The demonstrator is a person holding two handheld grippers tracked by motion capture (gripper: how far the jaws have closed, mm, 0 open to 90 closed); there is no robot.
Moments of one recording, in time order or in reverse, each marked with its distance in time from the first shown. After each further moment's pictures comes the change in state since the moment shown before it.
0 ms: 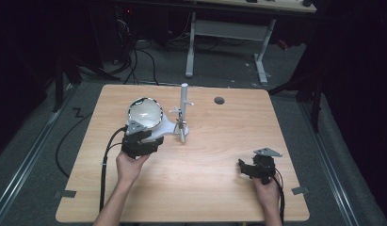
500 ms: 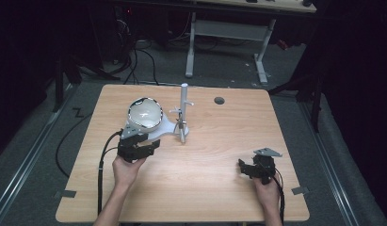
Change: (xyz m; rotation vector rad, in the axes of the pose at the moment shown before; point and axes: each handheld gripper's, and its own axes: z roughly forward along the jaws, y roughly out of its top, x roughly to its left) left arm 0.004 -0.014 -0.008 0.003 0.012 -0.024; right arm 0.000 0.000 0.000 0.000 0.000 0.000
